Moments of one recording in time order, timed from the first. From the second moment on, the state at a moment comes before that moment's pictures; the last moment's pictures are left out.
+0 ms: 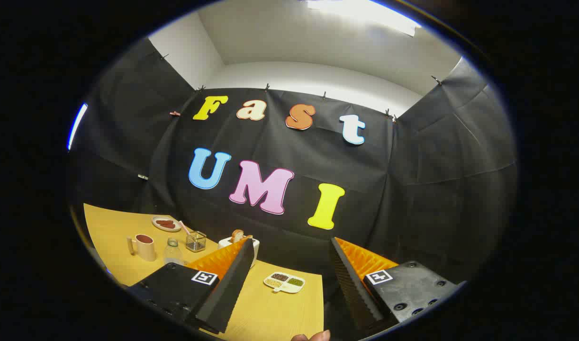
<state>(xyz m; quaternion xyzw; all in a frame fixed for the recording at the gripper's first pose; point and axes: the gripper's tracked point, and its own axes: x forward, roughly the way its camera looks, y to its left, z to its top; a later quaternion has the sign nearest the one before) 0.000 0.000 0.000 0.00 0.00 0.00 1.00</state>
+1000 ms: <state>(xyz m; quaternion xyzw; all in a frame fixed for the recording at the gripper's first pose) 0.027 0.124 0.042 0.06 0.03 0.06 1.00</state>
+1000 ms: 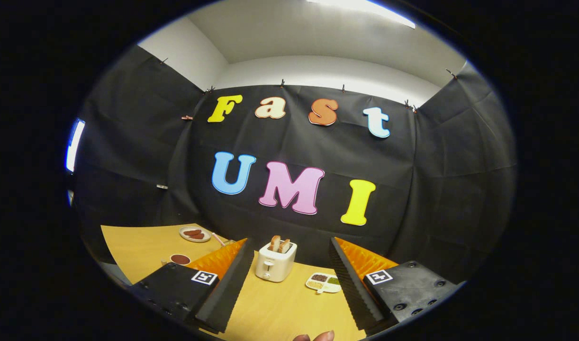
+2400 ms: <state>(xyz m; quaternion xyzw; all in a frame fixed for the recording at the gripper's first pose) 0.094 0.330 -0.221 0.12 0.13 0.09 0.98</state>
